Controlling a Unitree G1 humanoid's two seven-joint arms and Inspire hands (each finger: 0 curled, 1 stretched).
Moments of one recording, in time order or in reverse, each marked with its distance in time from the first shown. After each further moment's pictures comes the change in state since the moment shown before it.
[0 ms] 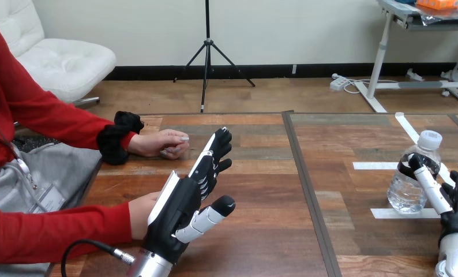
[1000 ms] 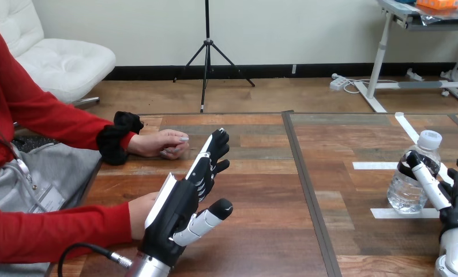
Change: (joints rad) left arm 0.022 0.003 0.002 -0.017 0.000 -0.018 0.006; right arm -0.029 -0.019 0.027 0.018 -0.038 0.037 -0.014
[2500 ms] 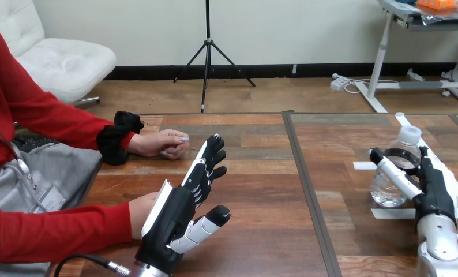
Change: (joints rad) left arm 0.039 -0.005 -0.002 -0.018 0.003 -0.012 0.023; right arm -0.065 0.033 0.042 0.015 -0.025 0.027 0.062
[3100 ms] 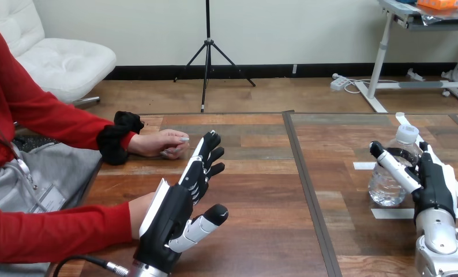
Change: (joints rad) left arm 0.004 -0.001 -0.001 -0.009 0.005 -0.027 0.029; right arm -0.024 0.007 -0.011 0.002 0.031 0.019 -0.012
